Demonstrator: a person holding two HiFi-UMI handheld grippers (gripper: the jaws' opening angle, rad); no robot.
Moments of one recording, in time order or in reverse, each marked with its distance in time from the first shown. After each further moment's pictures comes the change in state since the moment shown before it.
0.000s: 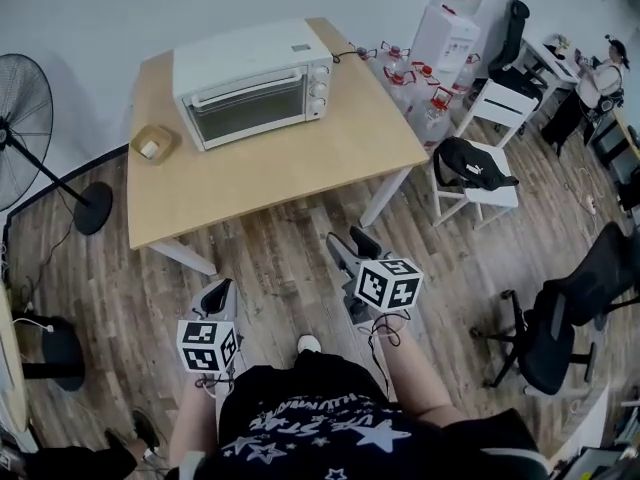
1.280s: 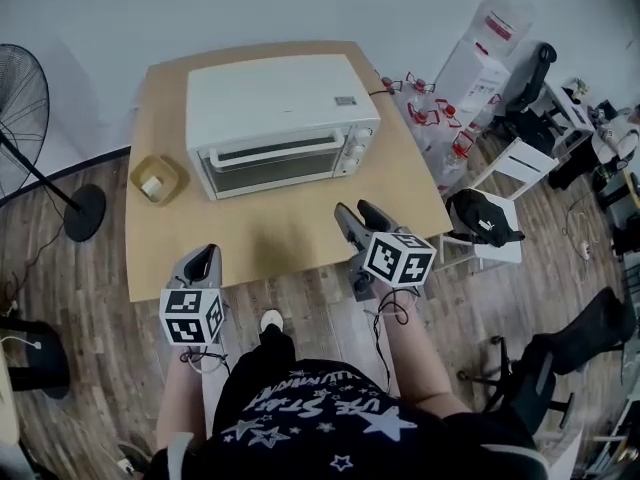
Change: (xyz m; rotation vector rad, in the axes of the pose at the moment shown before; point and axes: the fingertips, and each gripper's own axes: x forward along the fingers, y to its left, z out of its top) left arm 0.142 0.165 0.156 -0.031 -0.111 0.096; right arm 0.212 -0.018 0.161 -0.060 -0.027 0.024
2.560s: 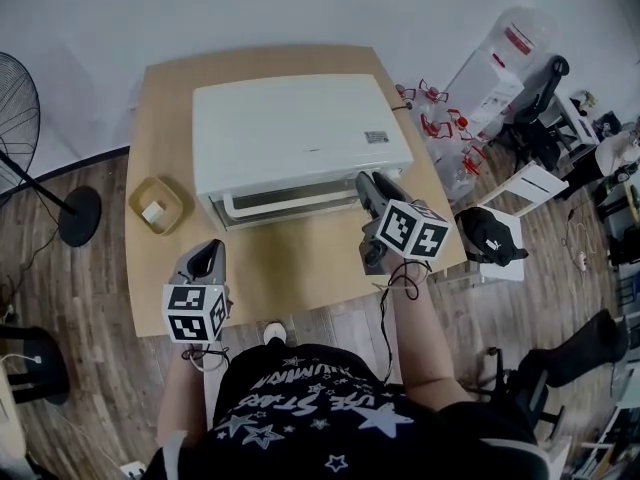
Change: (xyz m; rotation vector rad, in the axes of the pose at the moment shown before) left arm 0.086 0.063 0.040 -0.024 0.019 -0.019; right arm 0.122 -0.034 0.091 -0.025 -0.028 -0.109
